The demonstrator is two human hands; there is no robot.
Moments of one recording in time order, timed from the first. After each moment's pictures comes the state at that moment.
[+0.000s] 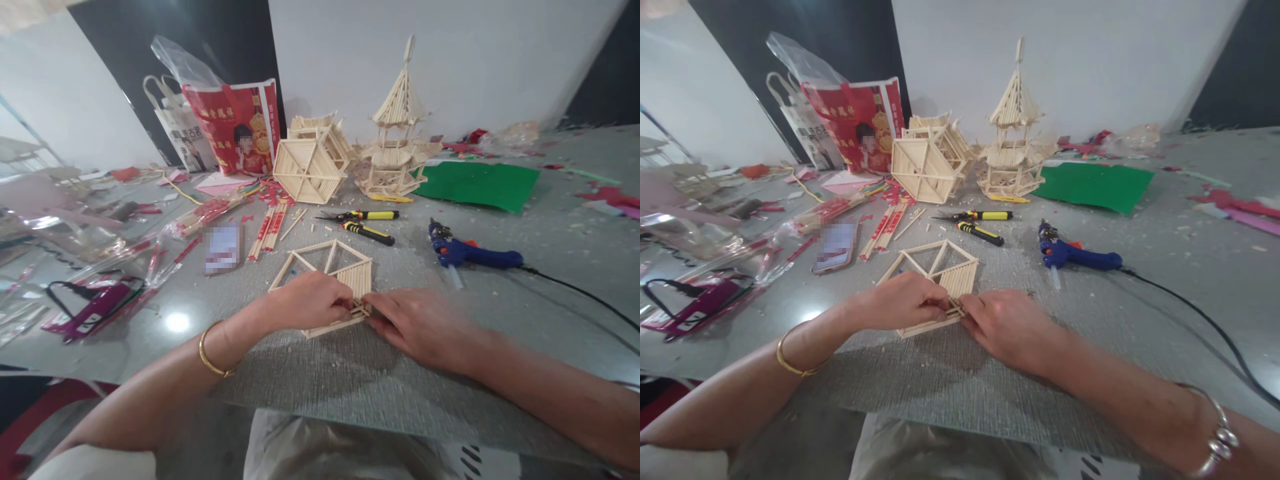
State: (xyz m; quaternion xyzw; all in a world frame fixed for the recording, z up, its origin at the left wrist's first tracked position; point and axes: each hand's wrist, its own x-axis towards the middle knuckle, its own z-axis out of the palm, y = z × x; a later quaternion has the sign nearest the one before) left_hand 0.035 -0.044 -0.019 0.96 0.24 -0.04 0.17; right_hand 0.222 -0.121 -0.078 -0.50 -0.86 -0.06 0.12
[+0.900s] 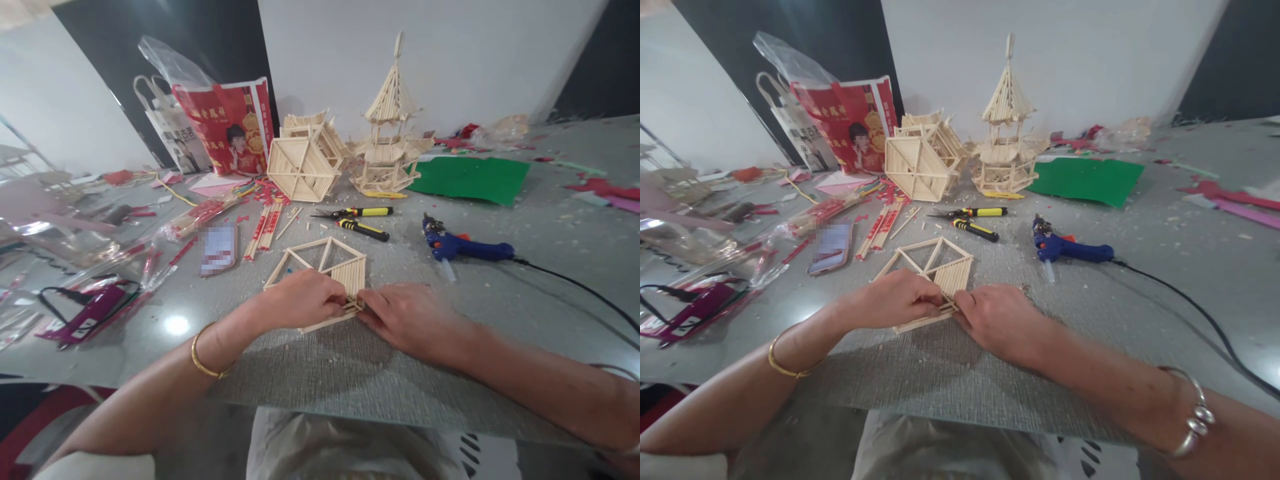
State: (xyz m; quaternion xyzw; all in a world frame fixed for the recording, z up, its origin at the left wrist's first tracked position) left_hand 0.031 -0.042 -0.020 0.96 0.23 -0.04 0.14; right_hand 0.215 -0.120 -0.080 -0.50 -0.85 -0.13 0.10
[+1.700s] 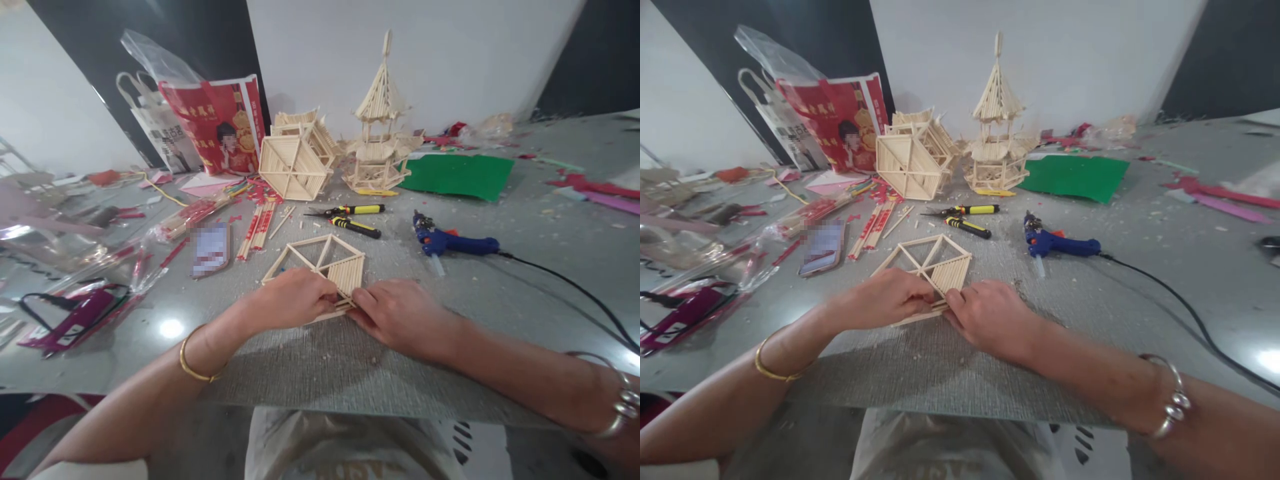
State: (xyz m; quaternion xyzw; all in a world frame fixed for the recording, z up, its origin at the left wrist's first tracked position) left_hand 0.029 -0.043 -0.020 0.97 0.23 -0.05 0.11; right_hand 0.211 -0.123 -0.077 -0.49 -0.84 -0.19 0.11
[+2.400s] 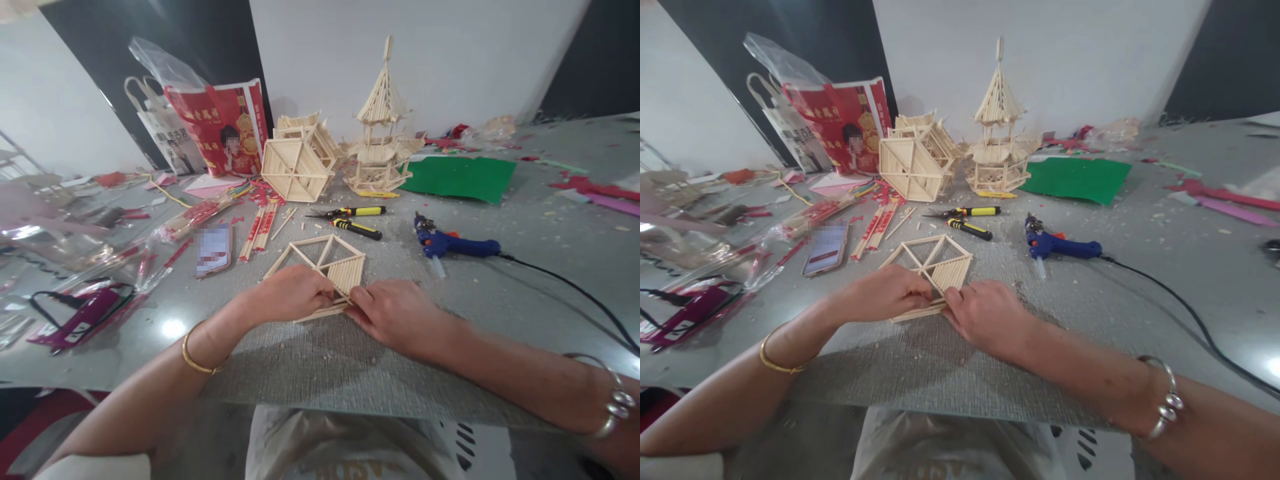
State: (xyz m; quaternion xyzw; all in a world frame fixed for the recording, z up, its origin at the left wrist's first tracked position) left_hand 0.028 -0.038 -0.014 0.96 0.23 -0.05 0.13; right_hand 0.204 -0.122 -0.075 -0.53 -0.83 -0.16 0.07
